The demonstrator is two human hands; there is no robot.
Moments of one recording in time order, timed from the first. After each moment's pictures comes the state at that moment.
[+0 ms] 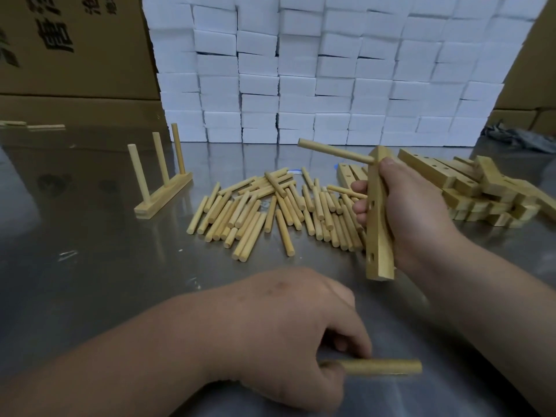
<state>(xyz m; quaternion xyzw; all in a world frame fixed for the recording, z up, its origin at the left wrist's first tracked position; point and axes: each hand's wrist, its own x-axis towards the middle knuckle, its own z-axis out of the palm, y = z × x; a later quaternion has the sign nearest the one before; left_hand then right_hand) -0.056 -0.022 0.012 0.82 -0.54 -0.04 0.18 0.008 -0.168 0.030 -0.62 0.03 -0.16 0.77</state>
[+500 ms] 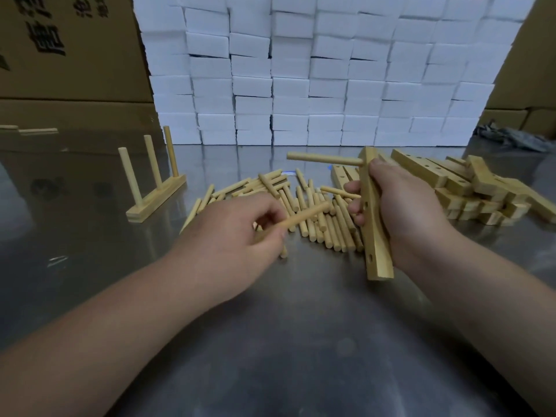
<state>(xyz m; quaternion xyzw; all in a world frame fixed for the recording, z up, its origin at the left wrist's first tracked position) -0.029 0.013 0.022 0.90 -0.21 0.17 0.34 0.010 -0.174 0.032 -0.64 0.03 -0.15 0.75</state>
